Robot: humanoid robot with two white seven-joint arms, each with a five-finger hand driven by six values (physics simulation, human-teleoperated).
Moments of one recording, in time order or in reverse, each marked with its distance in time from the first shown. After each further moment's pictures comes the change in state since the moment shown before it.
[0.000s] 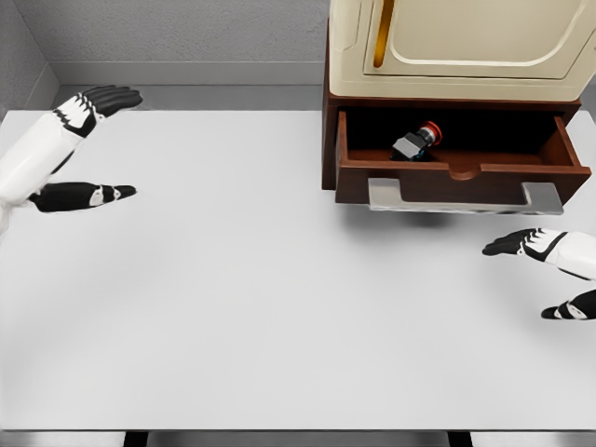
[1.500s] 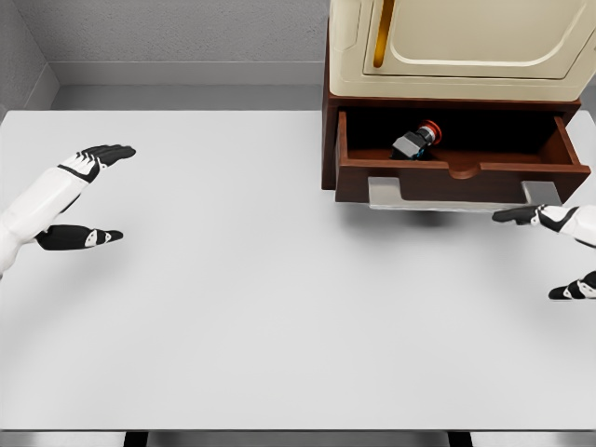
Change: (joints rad) left arm 0.075 -0.154 0.133 0.084 -0.120 -0.003 -0.206; right arm -0.052 -0.057 0.009 0.002 -0.141 0.000 0.003
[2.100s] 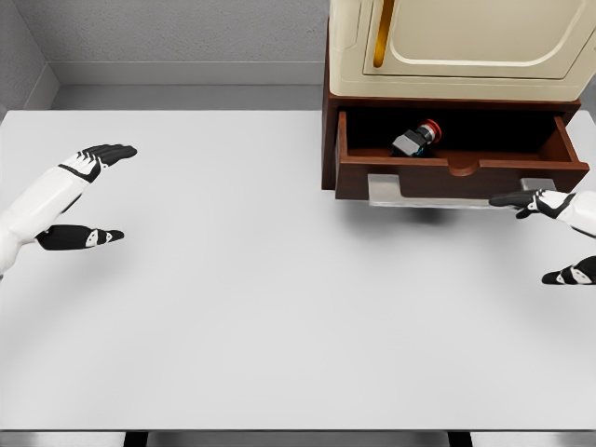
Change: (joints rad) left arm 0.002 0.000 -0.001 -0.009 0.000 0.000 0.000; right arm -0.068 0.073 0.003 0.004 0.053 0.000 0.001
